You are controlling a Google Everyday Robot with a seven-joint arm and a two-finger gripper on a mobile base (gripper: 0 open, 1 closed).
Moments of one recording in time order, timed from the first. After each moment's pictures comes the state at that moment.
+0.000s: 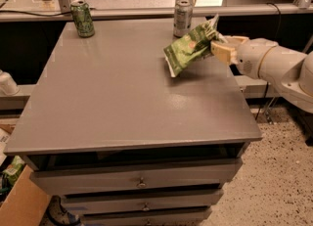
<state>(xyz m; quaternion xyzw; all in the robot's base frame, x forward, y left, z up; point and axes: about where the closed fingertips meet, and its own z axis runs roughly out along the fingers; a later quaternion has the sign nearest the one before) 0.646 -0.182 0.912 -0.27 0.71 0.16 0.63</state>
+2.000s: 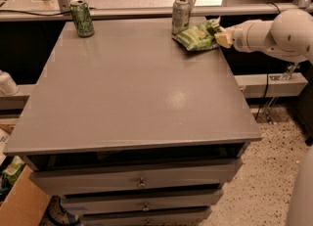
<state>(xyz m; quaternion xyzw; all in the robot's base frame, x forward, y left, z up) 0.798 -0.245 0.855 -0.30 0.79 0.05 0.54</state>
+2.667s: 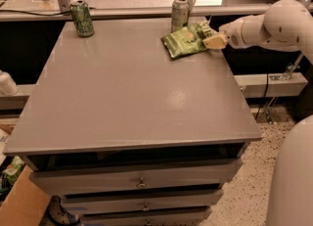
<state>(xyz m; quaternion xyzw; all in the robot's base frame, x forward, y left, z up) 0.803 -0.228 0.850 -0.34 0.80 0.04 0.50</state>
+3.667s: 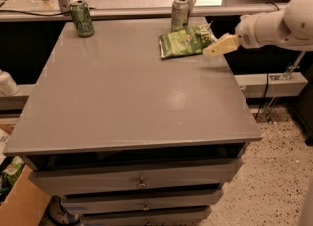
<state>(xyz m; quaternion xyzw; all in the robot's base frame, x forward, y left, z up) 0.762 -0.229 0.874 -0.36 0.79 0.07 0.50</state>
